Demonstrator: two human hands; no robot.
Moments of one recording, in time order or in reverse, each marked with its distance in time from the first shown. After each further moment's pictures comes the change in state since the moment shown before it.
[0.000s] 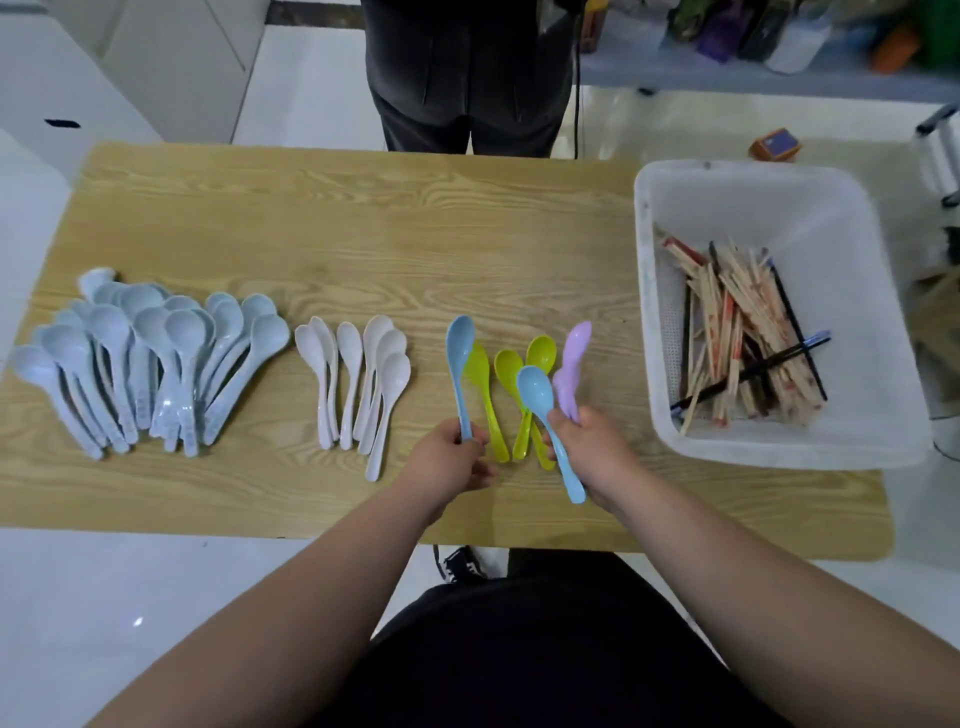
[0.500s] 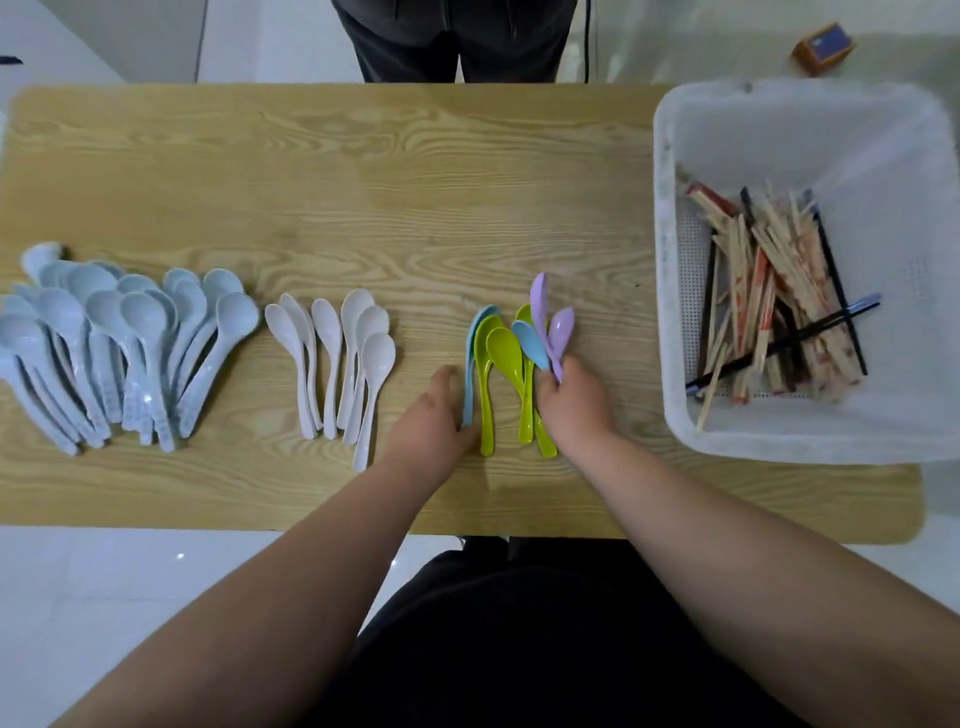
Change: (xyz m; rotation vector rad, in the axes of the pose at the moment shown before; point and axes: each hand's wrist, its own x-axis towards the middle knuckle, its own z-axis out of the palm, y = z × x) left_hand 0.053 -0.005 -0.011 0.858 0.087 0.251; right_hand 0.062 -0.001 0.023 -0.407 0.198 -0.084
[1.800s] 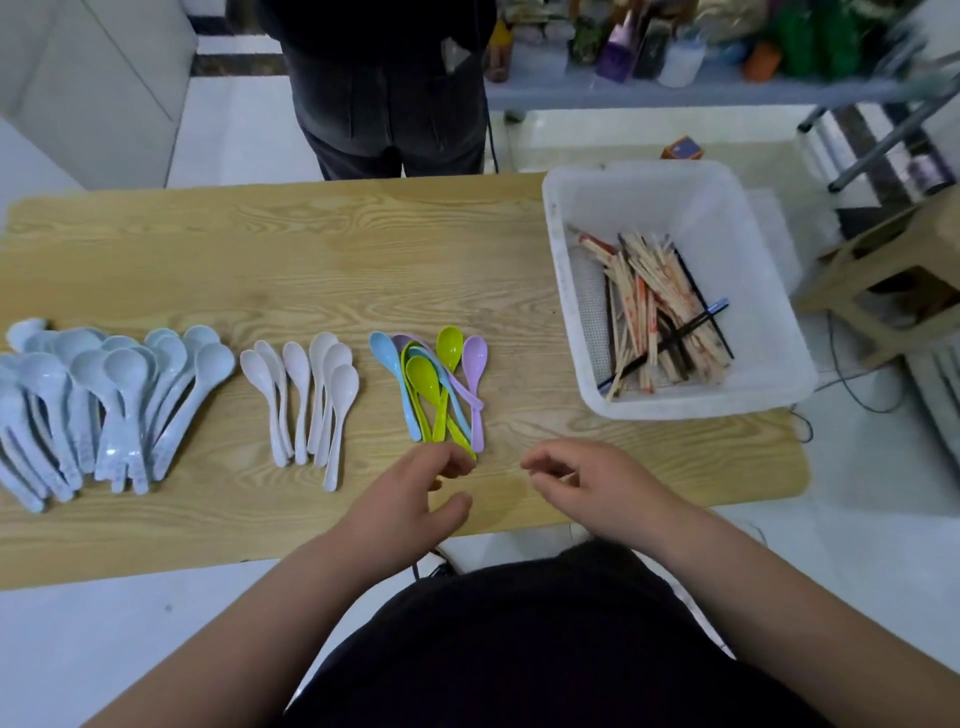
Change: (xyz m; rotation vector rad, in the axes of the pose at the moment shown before) left_hand -0.134 0.023 -0.028 -0.107 -0.070 0.510; right_hand -0.152 0.039 -0.115 -0.062 -0.272 -0.387
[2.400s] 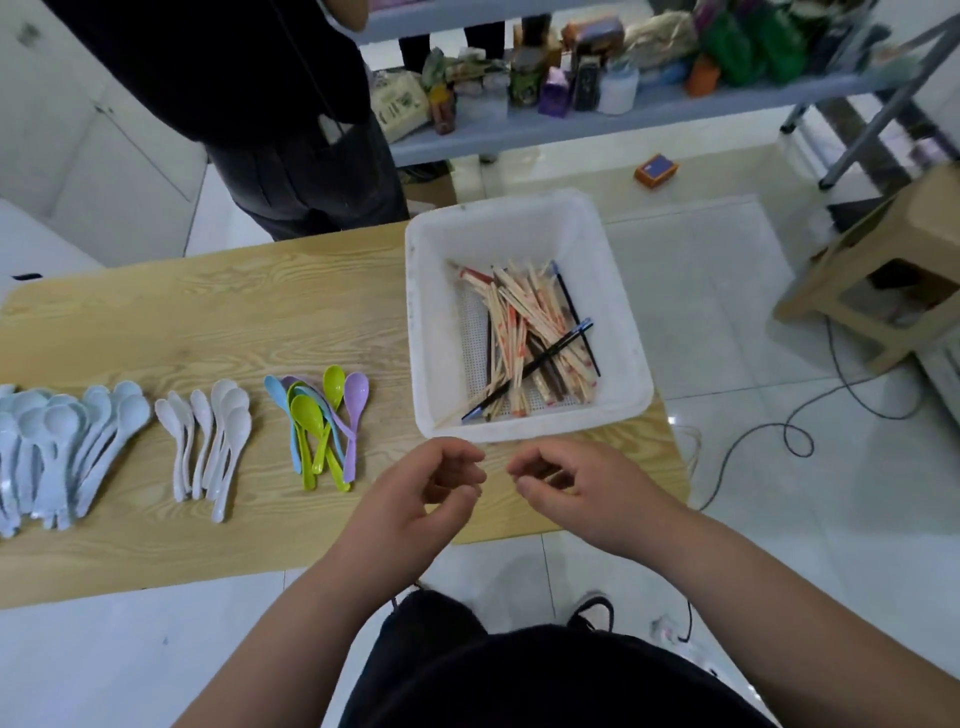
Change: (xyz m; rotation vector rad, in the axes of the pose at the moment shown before) left_hand 0.041 0.203 0.127 -0.252 0.158 0.007; right_hand -0.085 0.129 -0.141 0.231 0.073 -0.218
